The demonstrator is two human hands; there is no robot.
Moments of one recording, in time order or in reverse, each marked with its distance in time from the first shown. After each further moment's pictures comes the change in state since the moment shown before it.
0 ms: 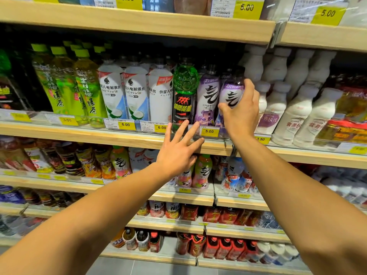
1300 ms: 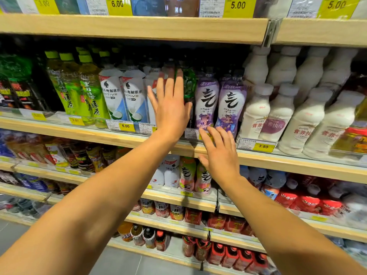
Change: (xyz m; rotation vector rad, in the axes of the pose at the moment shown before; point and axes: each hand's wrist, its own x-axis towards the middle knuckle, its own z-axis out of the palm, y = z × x) left_hand 0.095 -0.015 -0.068 -0.046 0.369 -0.583; right_hand -0.071 0.076 0.046 -0.269 -0.313 -0.614
